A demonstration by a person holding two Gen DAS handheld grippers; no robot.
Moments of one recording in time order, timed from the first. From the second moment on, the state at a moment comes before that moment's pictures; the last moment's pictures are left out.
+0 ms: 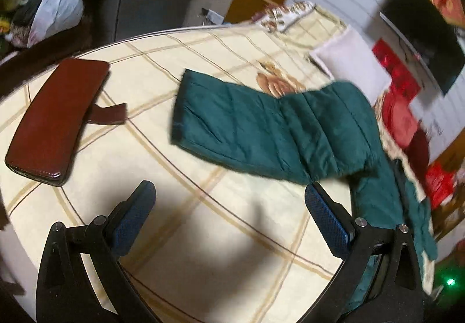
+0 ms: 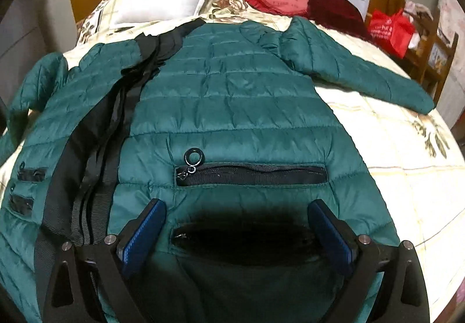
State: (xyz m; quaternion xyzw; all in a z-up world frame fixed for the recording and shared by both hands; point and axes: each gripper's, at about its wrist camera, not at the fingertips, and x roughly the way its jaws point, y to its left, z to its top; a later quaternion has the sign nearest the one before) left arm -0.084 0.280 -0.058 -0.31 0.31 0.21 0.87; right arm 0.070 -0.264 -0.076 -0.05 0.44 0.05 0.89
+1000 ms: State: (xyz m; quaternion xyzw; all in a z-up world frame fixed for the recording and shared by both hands) left arm -0.065 0.349 -0.024 -0.33 0.27 0.22 0.88; right arm 0.073 -0.258 -0.082 -0.06 0.44 0.04 0.89
